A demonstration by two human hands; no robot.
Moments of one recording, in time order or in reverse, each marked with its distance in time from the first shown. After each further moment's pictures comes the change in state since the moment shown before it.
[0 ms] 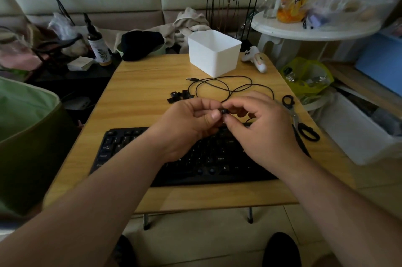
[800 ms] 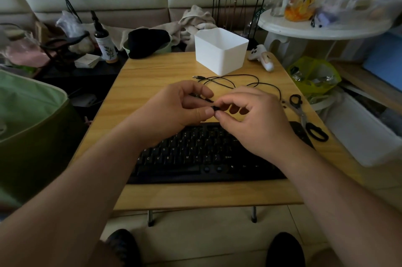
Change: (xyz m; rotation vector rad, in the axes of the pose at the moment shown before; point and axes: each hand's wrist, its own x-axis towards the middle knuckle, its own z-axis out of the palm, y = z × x) left_hand -0.019 0.039 -0.027 0.527 0.009 0.097; right_hand 0.018 -0.005 0.015 0.045 -0.117 -0.078
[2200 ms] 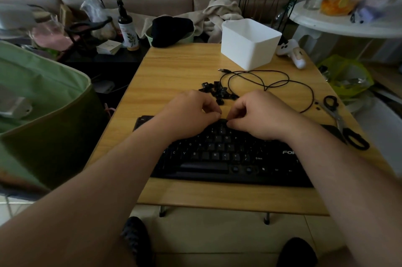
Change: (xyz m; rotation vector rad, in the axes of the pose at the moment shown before) left_hand 0.013 -0.044 -0.025 0.736 0.138 -0.040; right_hand 0.046 0.007 0.039 -0.238 -0.610 0.356
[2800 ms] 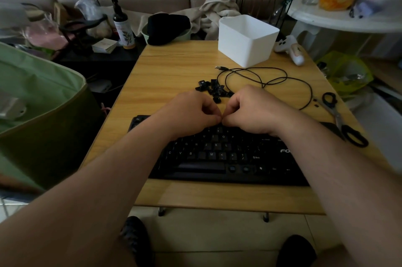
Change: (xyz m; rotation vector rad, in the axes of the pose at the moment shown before) left_hand 0.005 0.004 0.003 -0.069 -0.083 -0.075; right_hand 0.009 -0.008 0.001 0.062 -0.027 0.084
